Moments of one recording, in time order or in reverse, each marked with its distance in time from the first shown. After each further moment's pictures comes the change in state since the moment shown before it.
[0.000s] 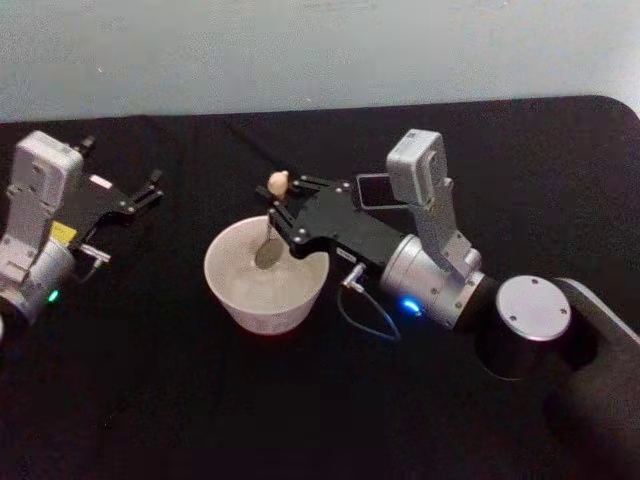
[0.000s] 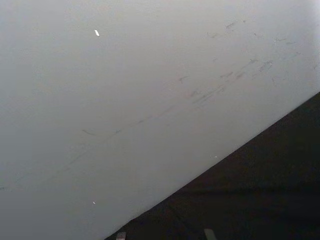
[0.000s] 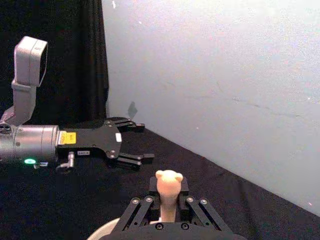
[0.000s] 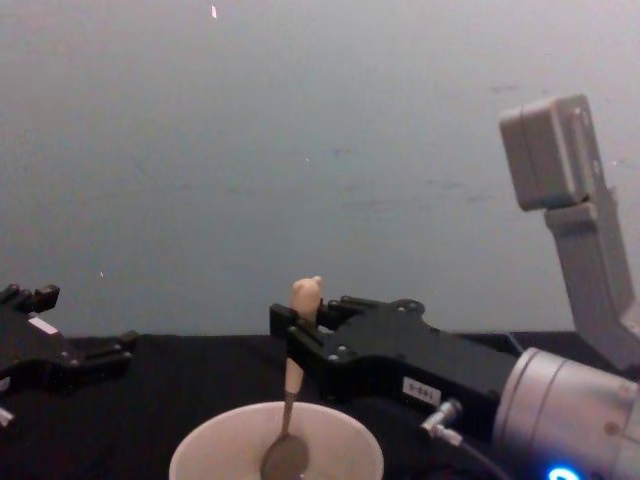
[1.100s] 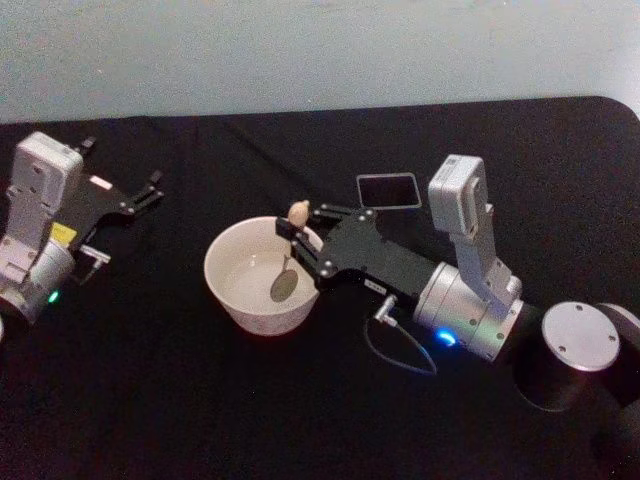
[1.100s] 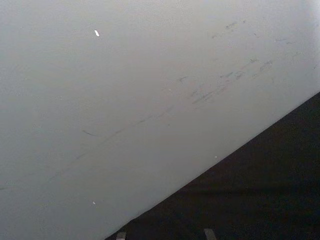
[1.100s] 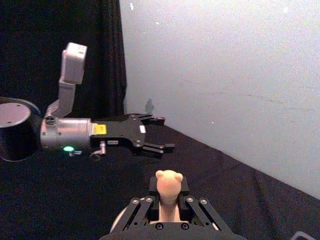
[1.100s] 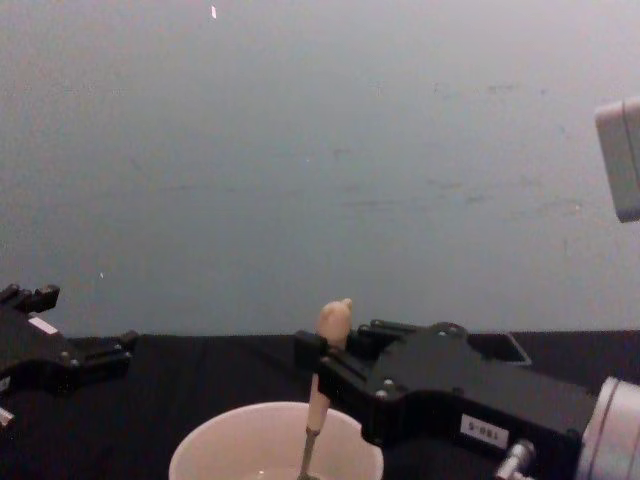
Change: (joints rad) left arm 0.000 0.000 0.000 0.000 0.000 0.000 0.000; right arm -0.101 0.101 0.016 -0.147 0.061 0.032 0.050
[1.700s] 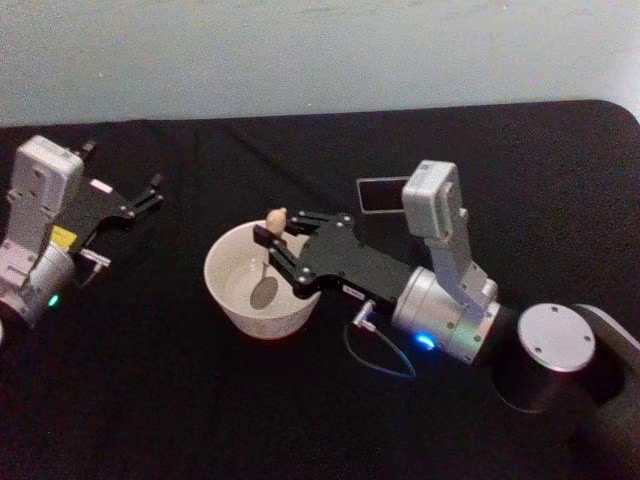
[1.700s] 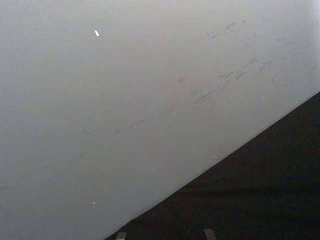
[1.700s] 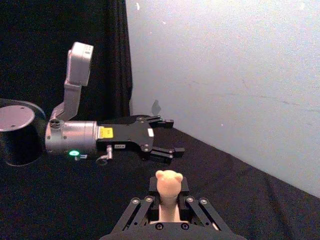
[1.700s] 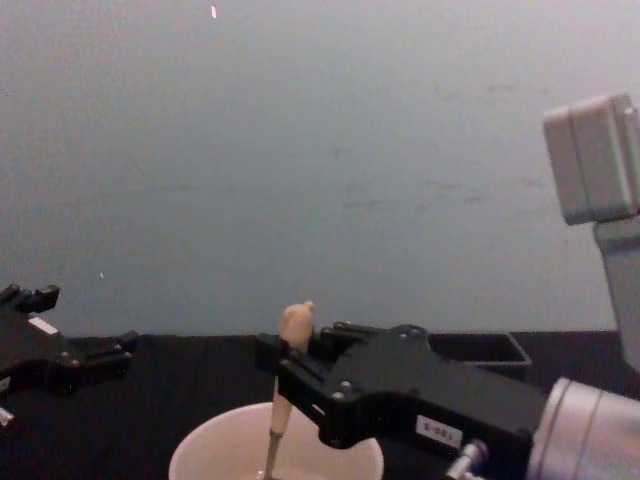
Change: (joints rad) left arm 0.000 0.000 0.000 0.000 0.000 0.000 0.000; right arm 0.033 -0.032 -0.039 0.036 -0.006 -0.001 -0.004
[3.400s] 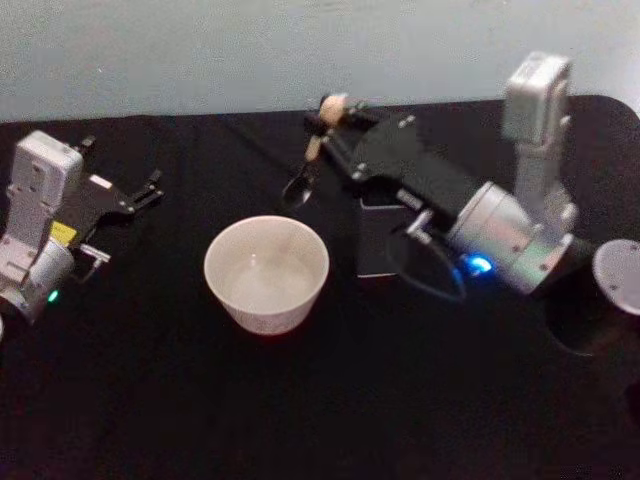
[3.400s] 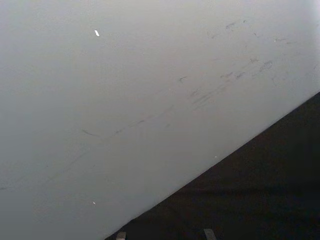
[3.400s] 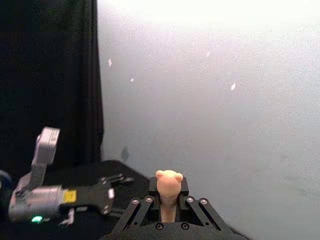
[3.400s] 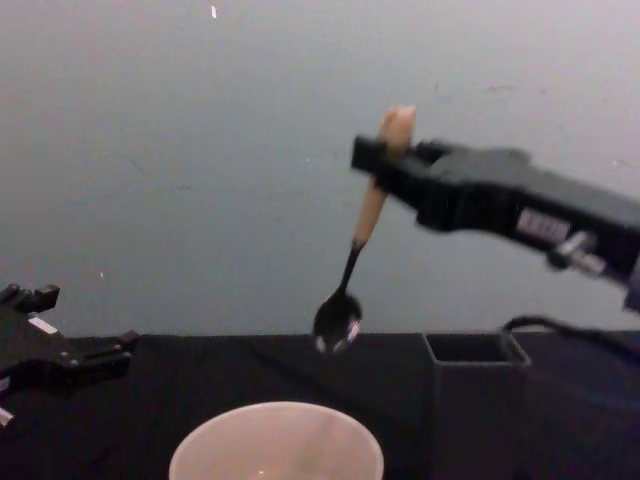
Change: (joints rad) left arm 0.000 0.000 0.000 0.000 0.000 0.000 0.000; right arm -0.004 0.049 0.133 -0.180 0.092 0.036 -0.043
